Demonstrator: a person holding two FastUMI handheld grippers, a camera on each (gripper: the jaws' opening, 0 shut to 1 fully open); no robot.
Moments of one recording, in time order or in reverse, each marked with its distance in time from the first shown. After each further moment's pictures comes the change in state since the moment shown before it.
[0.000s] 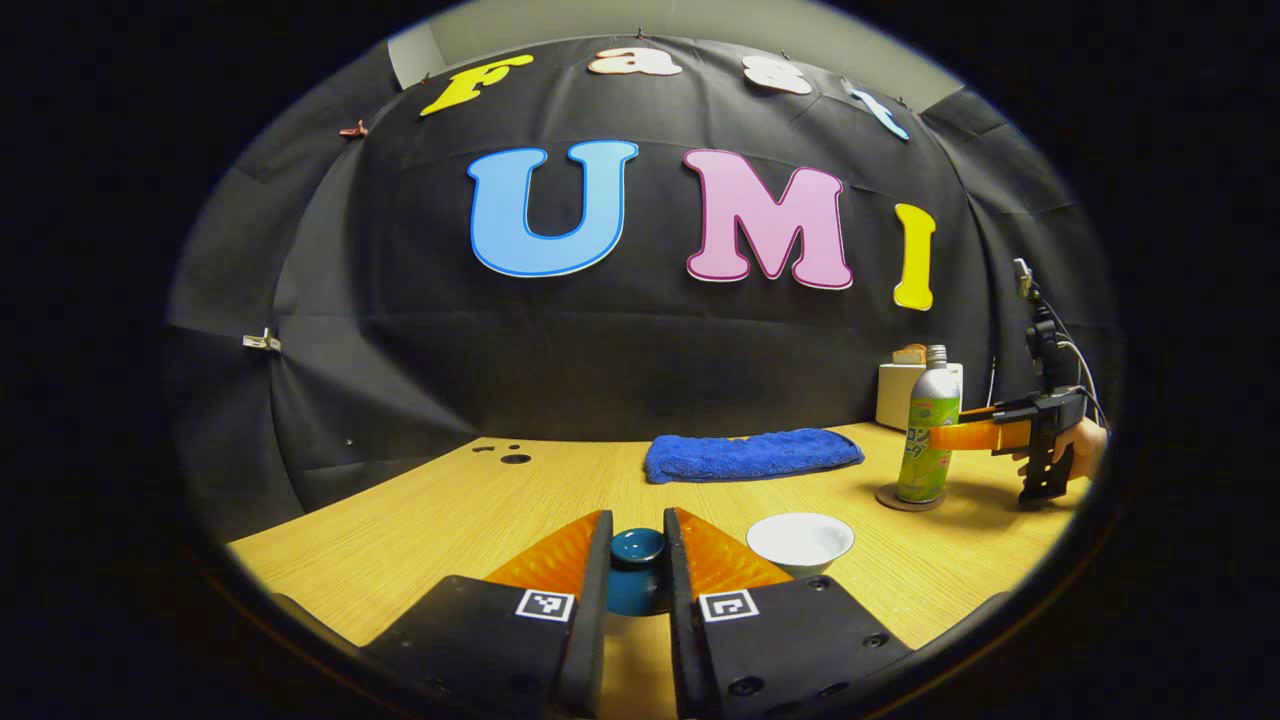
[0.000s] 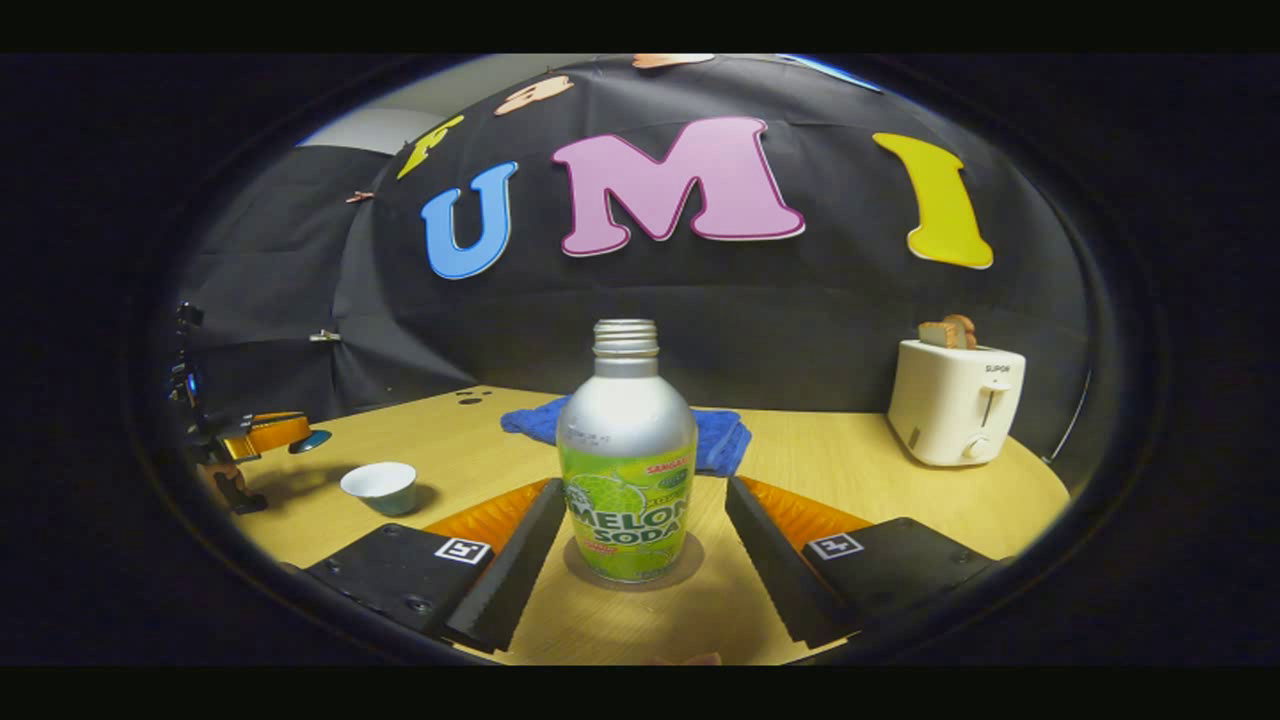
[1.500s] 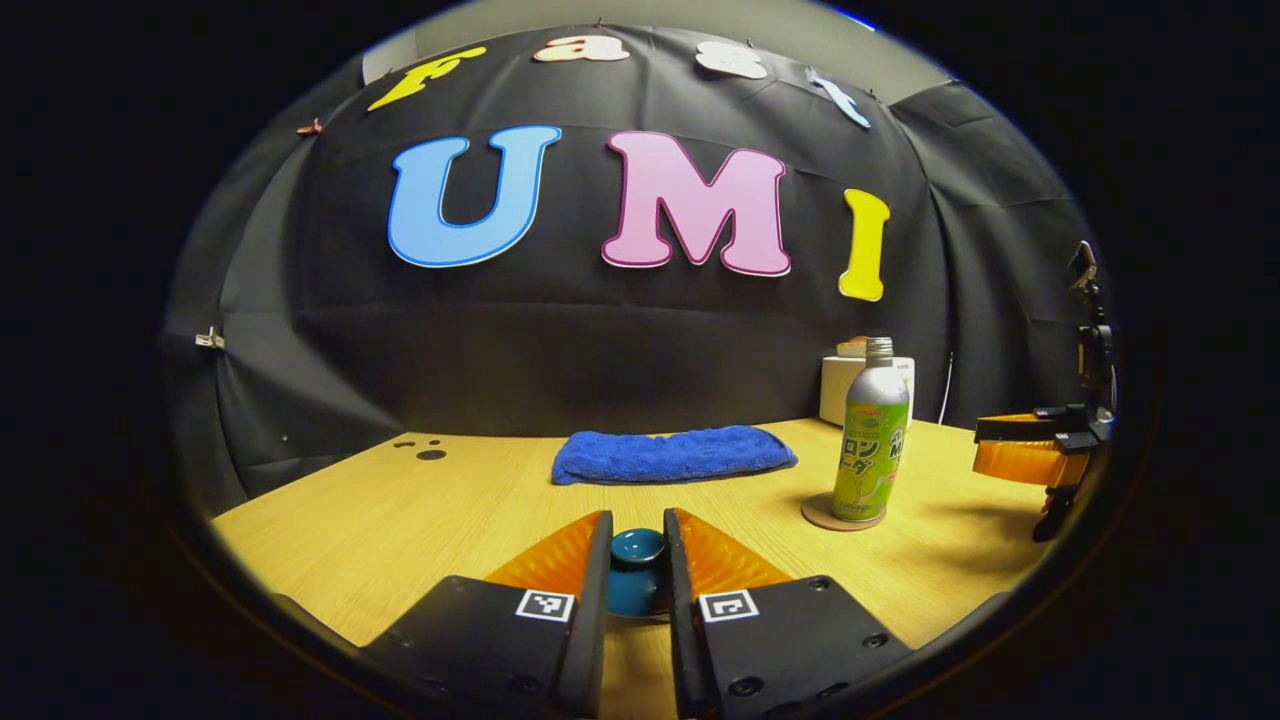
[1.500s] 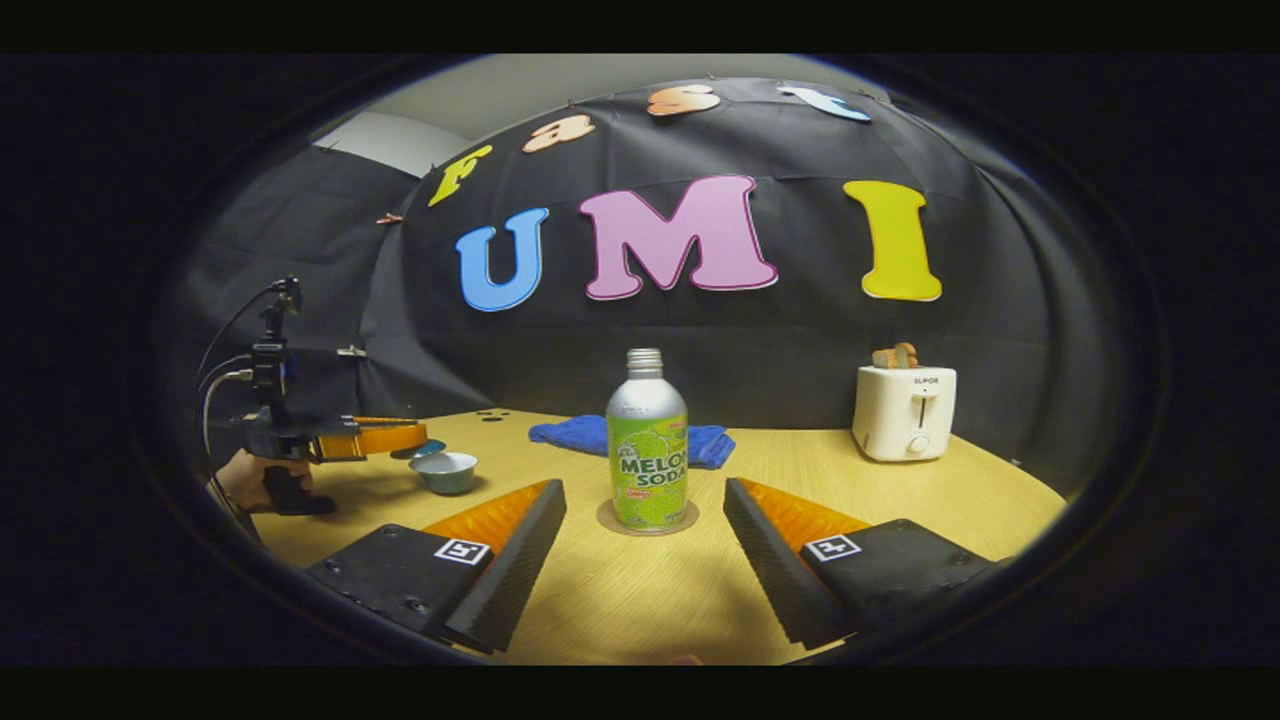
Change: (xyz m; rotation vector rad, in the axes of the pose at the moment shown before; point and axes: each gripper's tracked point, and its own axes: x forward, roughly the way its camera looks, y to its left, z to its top) left arm 0.033 -0.100 -0.002 0.017 0.042 -0.142; right arm -0.104 0.015 -0.006 -0.001 -0.135 -0.002
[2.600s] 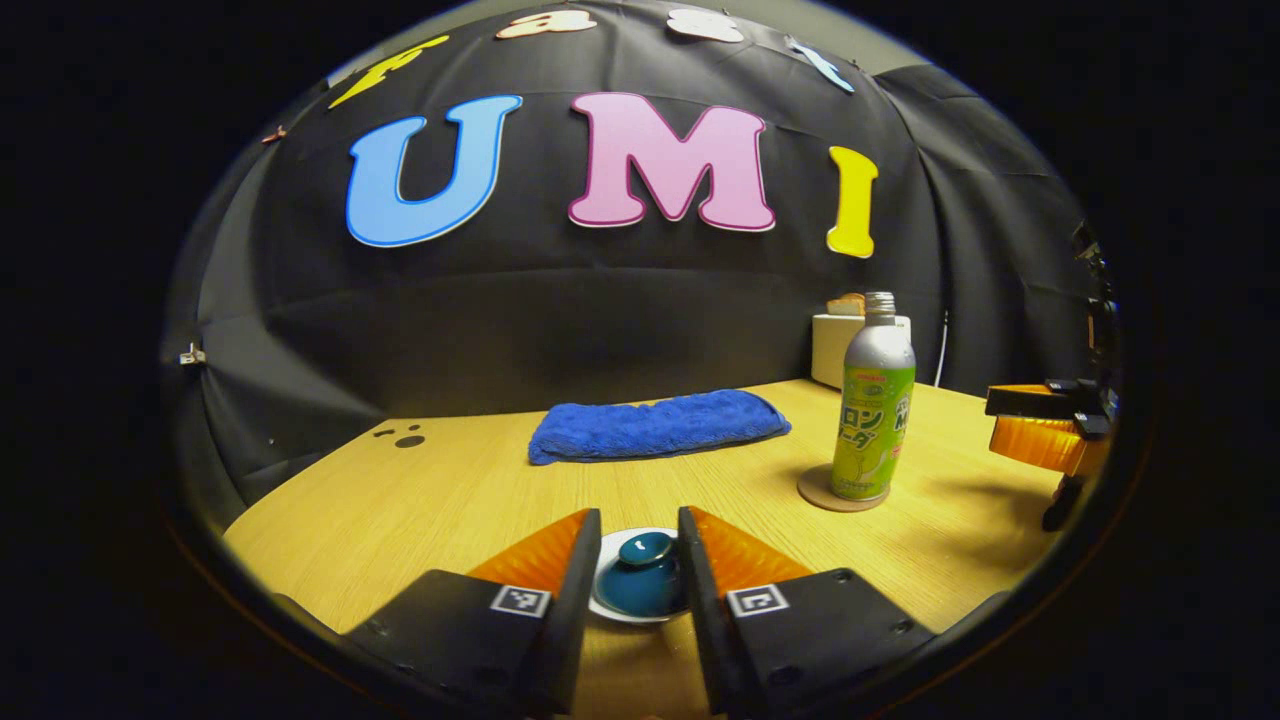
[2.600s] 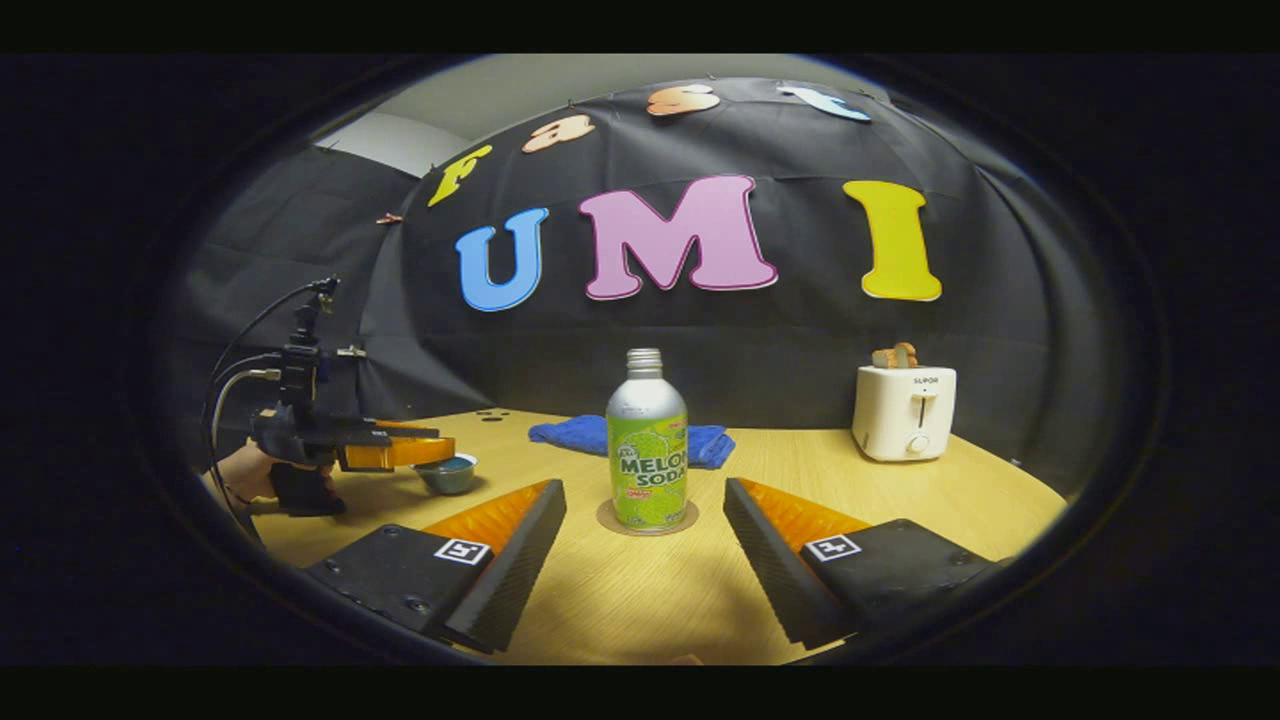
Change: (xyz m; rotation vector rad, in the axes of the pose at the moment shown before) left arm 0.021 -0.010 -0.010 0.024 0.091 -0.006; right arm 0.000 -0.001 0.000 0.000 0.001 -0.001
